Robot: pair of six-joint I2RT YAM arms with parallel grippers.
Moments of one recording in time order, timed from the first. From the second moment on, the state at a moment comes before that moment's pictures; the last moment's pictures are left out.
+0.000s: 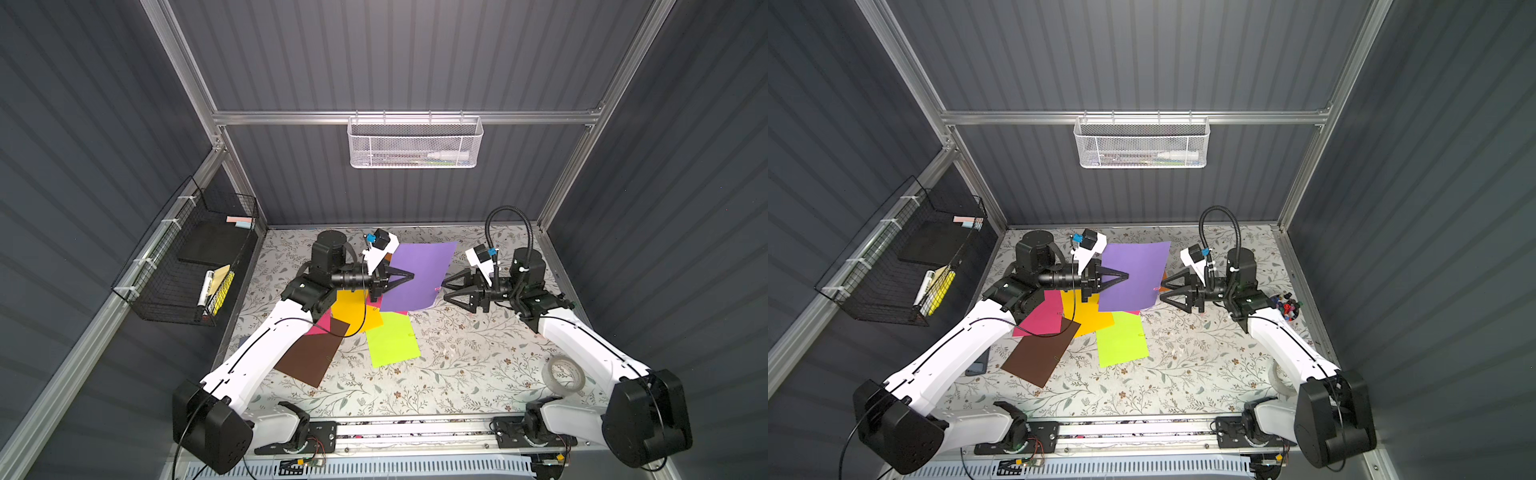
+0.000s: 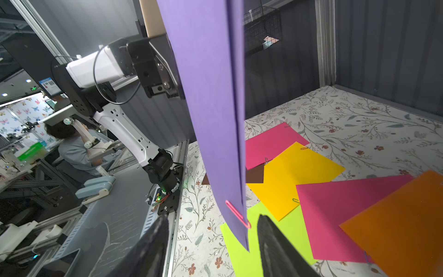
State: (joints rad) left arm -0.46 1.28 1.18 -0.17 0.96 0.02; right arm 0.24 1.26 0.80 0.22 -1.29 0.14
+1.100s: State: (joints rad) left arm -0.43 1.29 1.19 -0.20 0.94 0.03; right arm 0.29 1.31 0.78 0.37 -1.31 0.23
